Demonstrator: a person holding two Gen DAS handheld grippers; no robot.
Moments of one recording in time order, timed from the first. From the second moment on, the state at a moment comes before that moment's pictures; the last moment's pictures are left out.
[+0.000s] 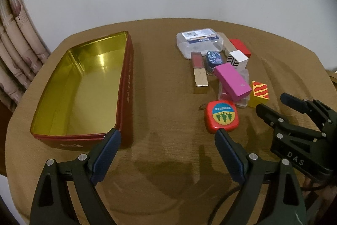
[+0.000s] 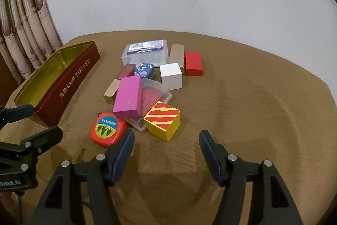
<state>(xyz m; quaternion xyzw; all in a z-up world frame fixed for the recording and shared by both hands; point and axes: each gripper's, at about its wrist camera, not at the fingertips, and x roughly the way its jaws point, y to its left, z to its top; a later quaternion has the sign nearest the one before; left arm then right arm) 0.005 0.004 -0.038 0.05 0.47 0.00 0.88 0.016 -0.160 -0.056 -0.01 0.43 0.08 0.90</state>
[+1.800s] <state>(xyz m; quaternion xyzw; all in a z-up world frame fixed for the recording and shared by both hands) 0.056 -0.060 -0.086 0.05 0.49 -0.06 0.87 0.026 -0.203 -0.076 0.01 0.43 0.04 0.90</state>
